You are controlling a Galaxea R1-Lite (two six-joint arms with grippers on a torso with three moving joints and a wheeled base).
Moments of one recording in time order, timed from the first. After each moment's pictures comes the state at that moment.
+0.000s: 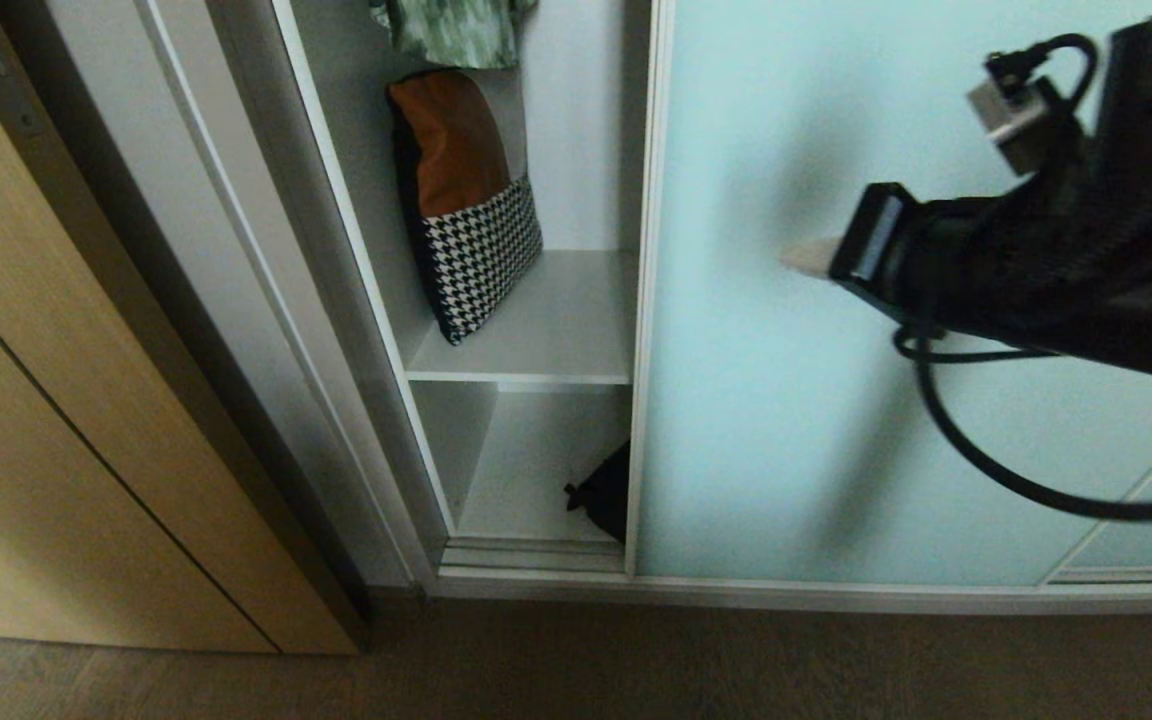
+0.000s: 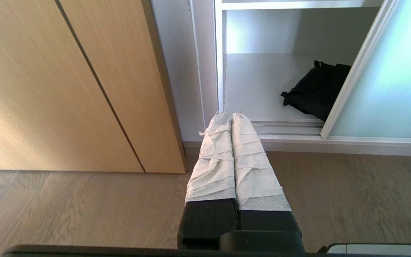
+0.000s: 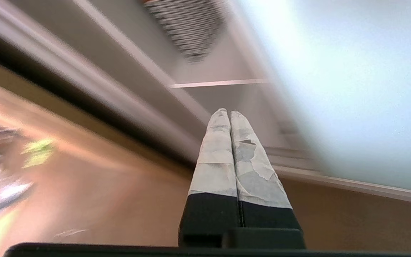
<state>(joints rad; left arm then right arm) 0.02 0.00 0.00 0.00 -0.02 0.05 0.57 1.51 -1.25 -0.18 -0.11 0.54</state>
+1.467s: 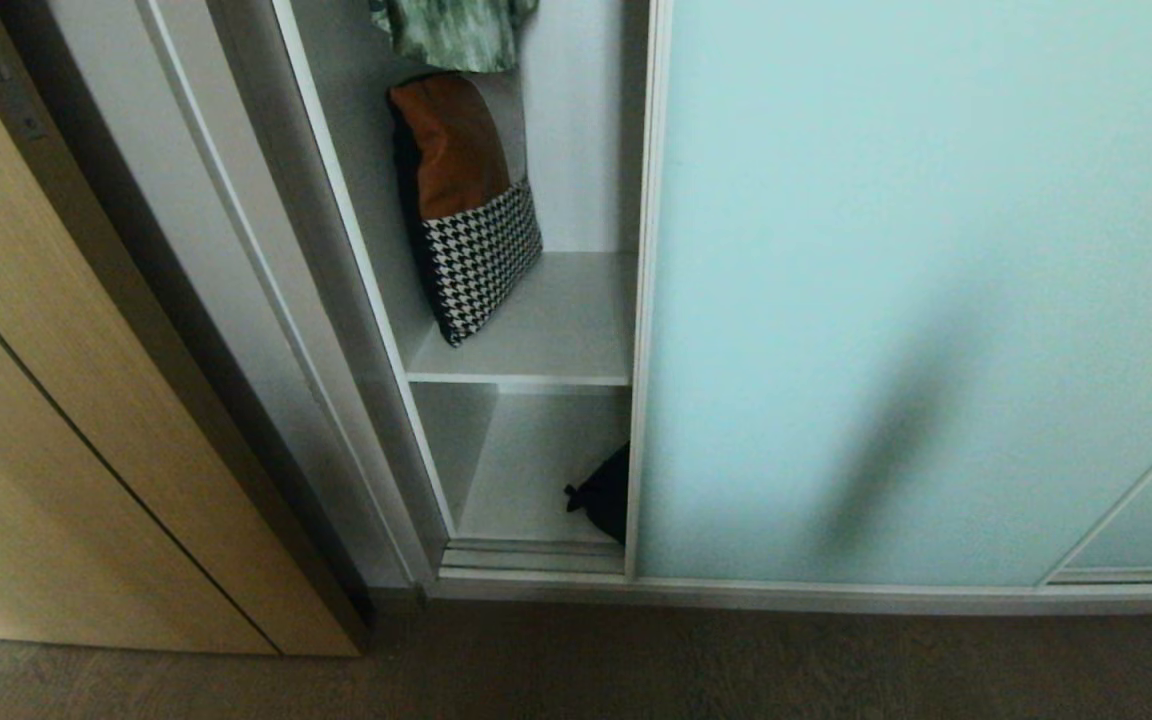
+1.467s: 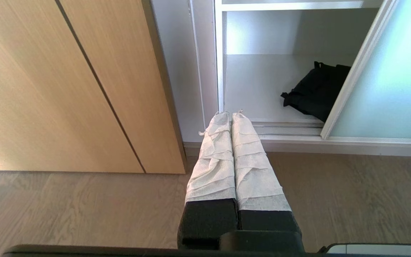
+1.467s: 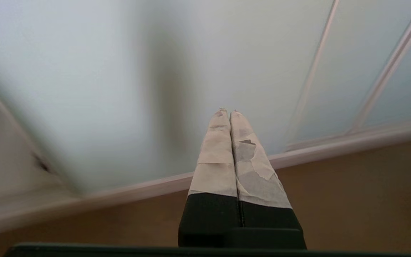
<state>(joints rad) 0.02 0.00 0.00 0.00 -0.02 0.05 -0.02 0.31 -0.01 -0.43 -0.30 0.06</state>
